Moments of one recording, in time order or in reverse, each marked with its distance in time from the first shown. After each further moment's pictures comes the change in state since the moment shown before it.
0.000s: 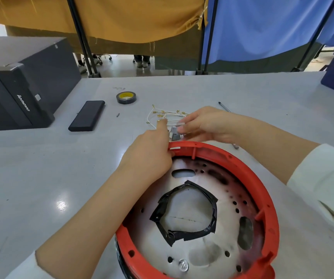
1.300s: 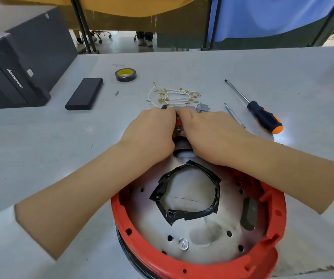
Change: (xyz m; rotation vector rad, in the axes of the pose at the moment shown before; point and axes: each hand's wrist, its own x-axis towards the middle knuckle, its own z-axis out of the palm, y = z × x) left_hand -0.001 0.004 -0.005 0.248 -0.044 0.100; right_hand -0.042 0.043 0.041 -1.546 0.365 -0.615
